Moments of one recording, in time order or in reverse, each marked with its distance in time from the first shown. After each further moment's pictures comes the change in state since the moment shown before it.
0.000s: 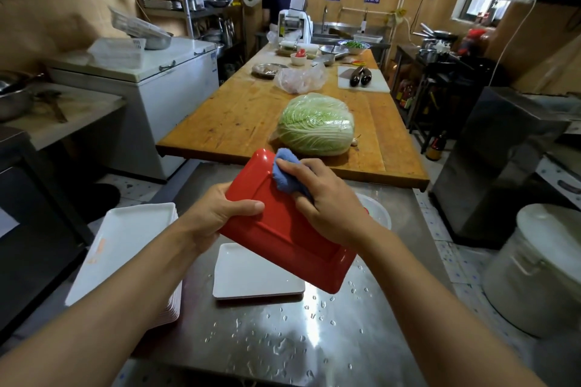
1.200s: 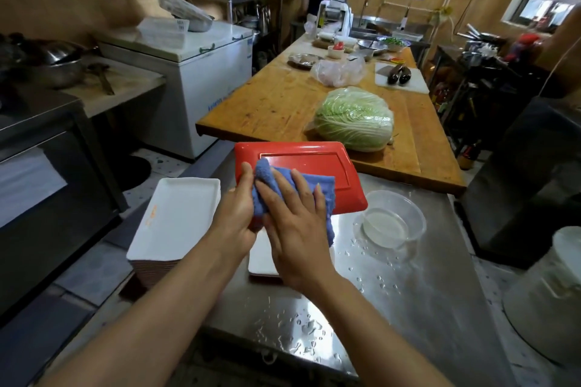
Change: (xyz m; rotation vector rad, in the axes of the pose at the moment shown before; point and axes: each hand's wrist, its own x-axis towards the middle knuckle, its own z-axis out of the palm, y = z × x) left_hand -0.035 -0.014 -0.009 -0.522 0.492 -0.093; right_hand -0.019 -0.101 0.096 -0.044 0.126 -0.036
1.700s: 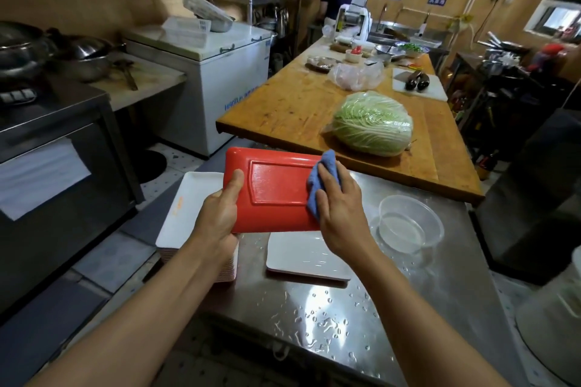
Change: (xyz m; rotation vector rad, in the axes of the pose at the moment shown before) left_hand -0.009 0.017 -0.065 0.064 0.073 0.105; right_hand 0.020 0.033 0.001 0.098 -0.018 0.209
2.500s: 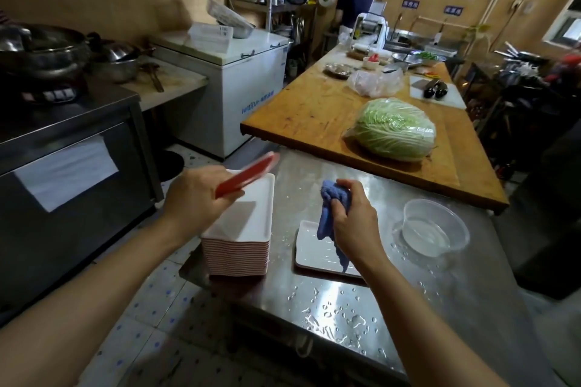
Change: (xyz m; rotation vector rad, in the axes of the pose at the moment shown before) left_hand 0.000 0.060 -0.106 1.350 -0.074 1.028; right_hand -0.024 -0.054 0.024 0.363 0.040 0.242
